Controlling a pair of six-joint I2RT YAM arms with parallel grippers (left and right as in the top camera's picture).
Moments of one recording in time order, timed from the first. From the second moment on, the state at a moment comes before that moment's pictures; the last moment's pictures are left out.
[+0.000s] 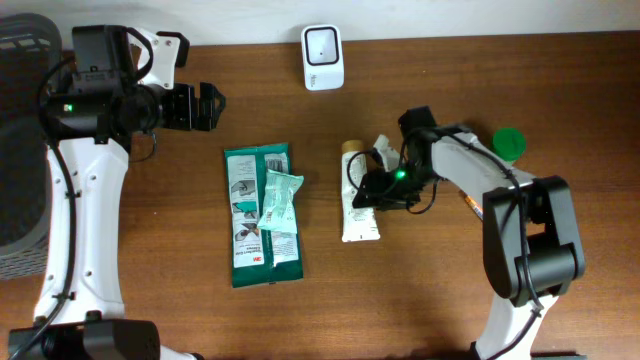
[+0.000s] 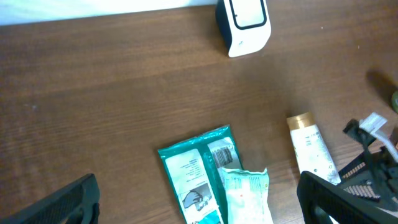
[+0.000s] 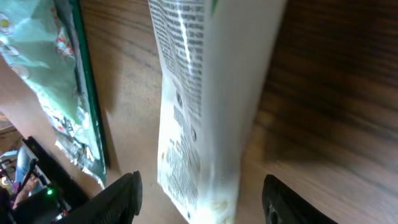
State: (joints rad) left arm 0.06 1.66 1.75 -0.99 0.34 0.14; right arm 0.21 2.01 1.30 -0.82 -0.64 0.06
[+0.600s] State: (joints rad) left arm 0.06 1.66 1.75 -0.99 0.34 0.14; right arm 0.21 2.02 1.17 -0.50 -0.81 0.26
